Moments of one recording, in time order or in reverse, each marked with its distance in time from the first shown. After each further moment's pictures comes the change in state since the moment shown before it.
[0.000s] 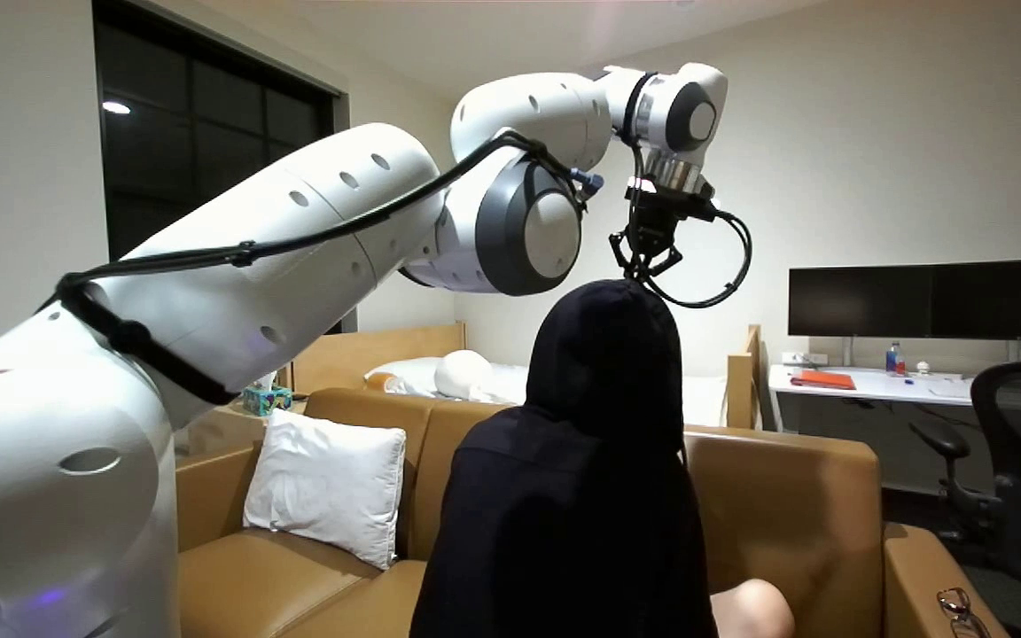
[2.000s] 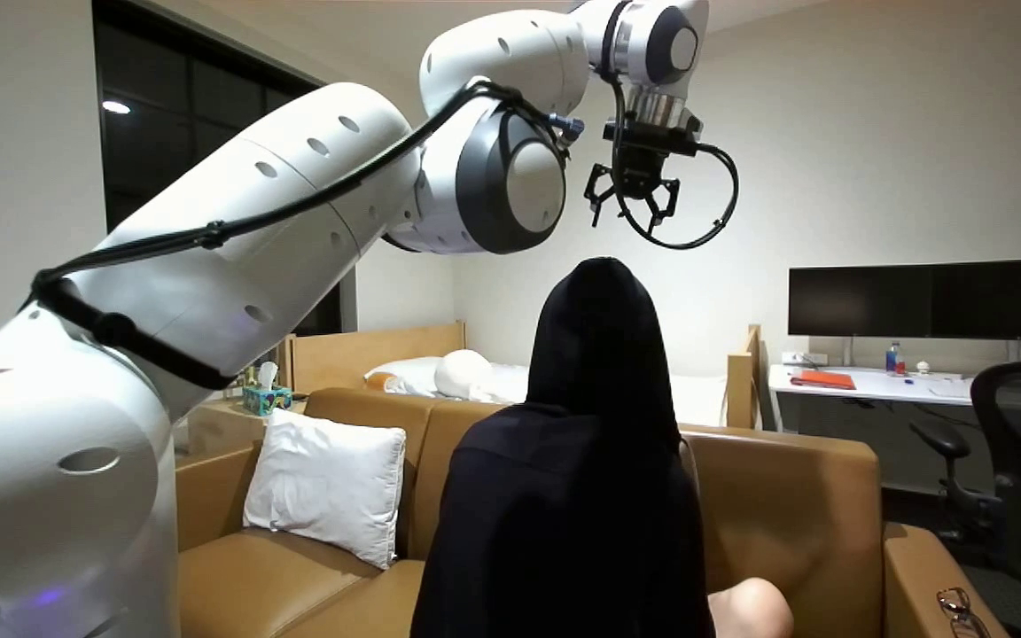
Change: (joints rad) arm -0.001 -0.124 0.019 0.012 0.004 -0.011 0.083
